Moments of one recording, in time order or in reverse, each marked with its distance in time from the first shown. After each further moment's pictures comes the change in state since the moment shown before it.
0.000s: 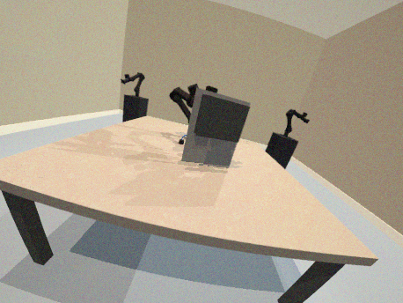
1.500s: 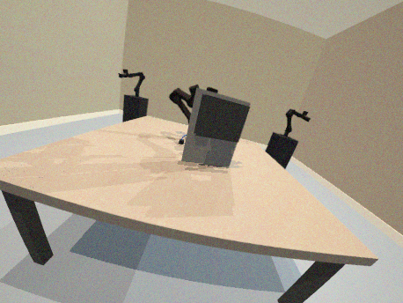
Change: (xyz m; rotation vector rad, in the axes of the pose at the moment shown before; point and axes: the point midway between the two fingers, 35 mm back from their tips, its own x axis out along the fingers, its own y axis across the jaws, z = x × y) arm -0.017 -0.003 -0.015 -0.001 0.009 -0.011
